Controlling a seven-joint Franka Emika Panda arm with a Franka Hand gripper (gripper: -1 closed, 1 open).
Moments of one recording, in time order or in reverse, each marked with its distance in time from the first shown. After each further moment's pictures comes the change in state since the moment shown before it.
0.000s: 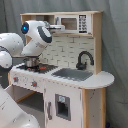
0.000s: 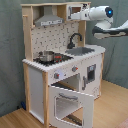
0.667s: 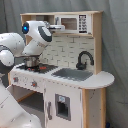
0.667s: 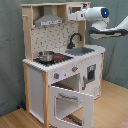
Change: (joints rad) arm -0.138 0.011 0.128 0.076 0.001 -0.008 0.033
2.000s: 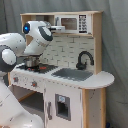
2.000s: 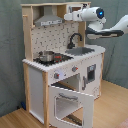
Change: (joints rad) arm -0.142 -0.001 0.123 0.076 0.001 -0.027 0.071
